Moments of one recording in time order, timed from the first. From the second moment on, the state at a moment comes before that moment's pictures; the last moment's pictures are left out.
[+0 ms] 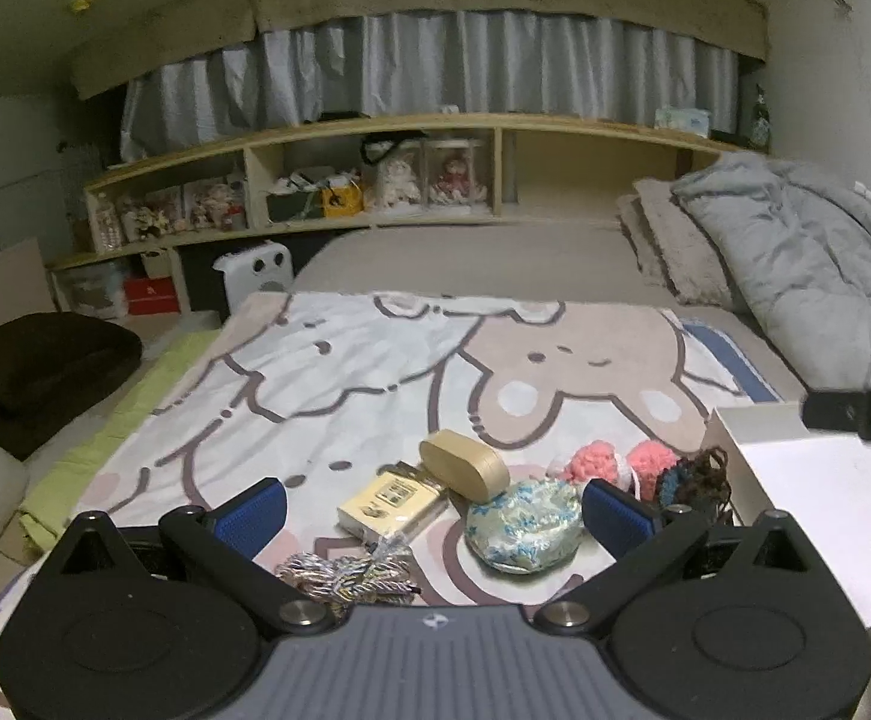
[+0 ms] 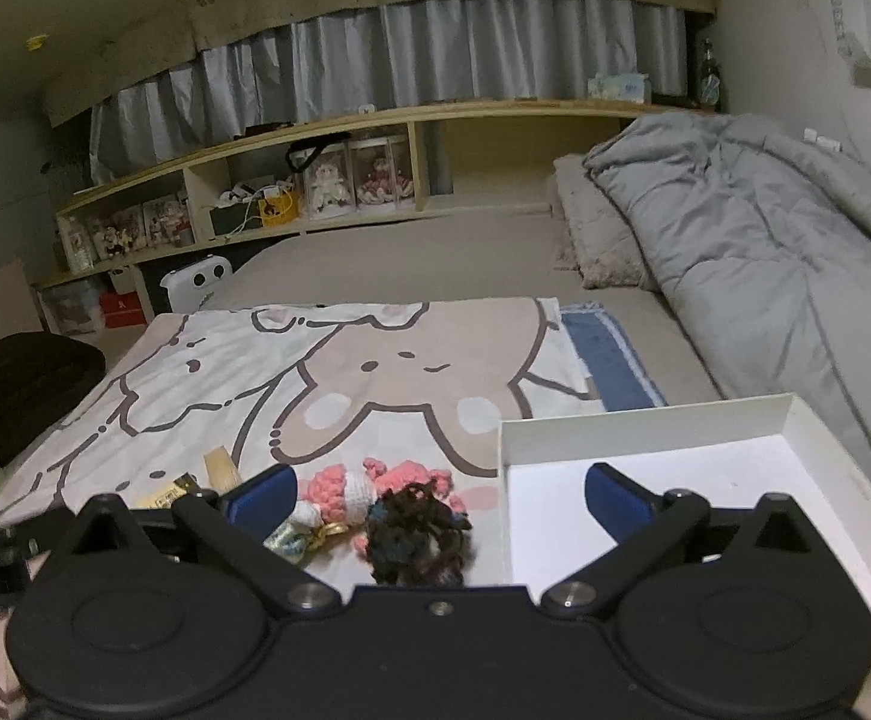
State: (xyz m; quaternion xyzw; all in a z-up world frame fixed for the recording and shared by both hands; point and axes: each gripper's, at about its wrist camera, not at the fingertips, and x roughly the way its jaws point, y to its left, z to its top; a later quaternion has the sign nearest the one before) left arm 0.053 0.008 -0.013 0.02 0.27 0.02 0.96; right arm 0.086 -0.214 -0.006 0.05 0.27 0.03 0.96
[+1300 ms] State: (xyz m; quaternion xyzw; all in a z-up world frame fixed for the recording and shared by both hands) left arm 0.110 -0.027 -0.103 0.00 0.47 -0.10 0.88; right arm 0.129 -0.187 -0.114 0.01 0.49 0.05 0.87
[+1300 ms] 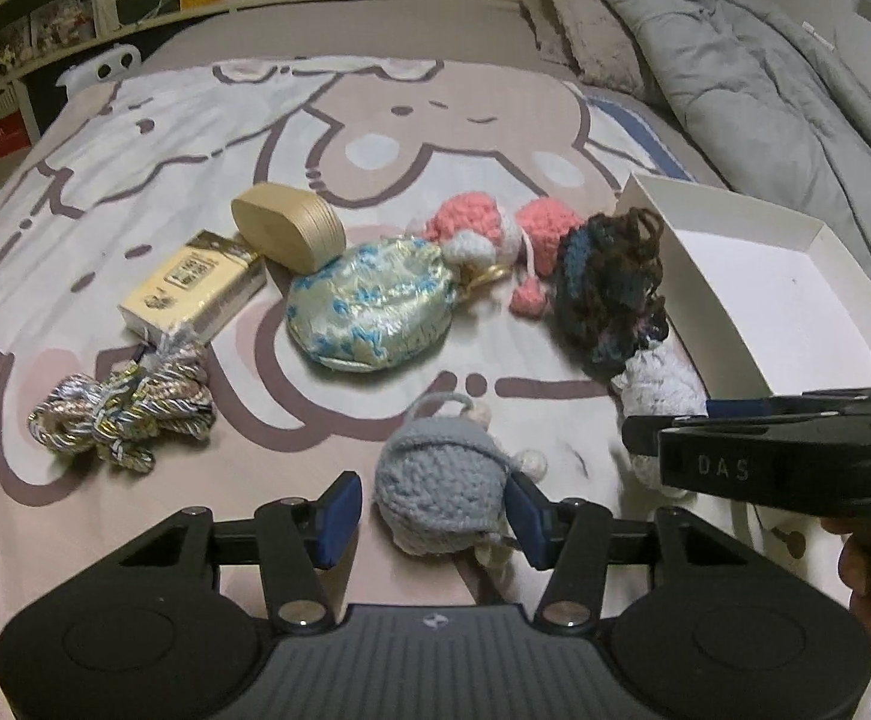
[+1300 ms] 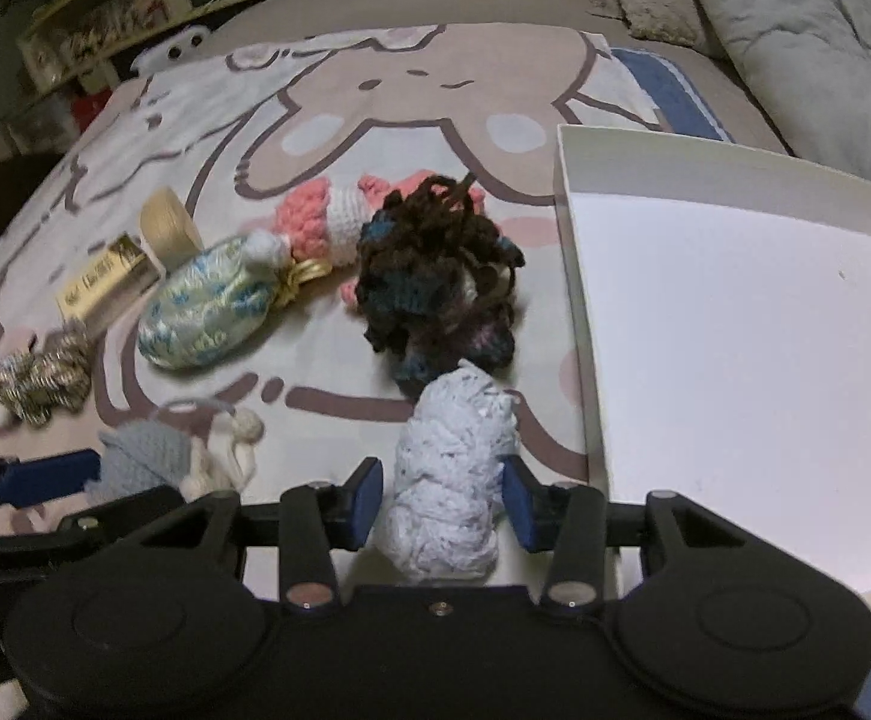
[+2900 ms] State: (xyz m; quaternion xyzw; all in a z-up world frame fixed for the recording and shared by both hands) left arm 0.167 -0.105 0.018 -0.04 0.31 -0.12 0.94; right arm 0.170 -0.290 0.006 0.06 0.29 0.05 0.95
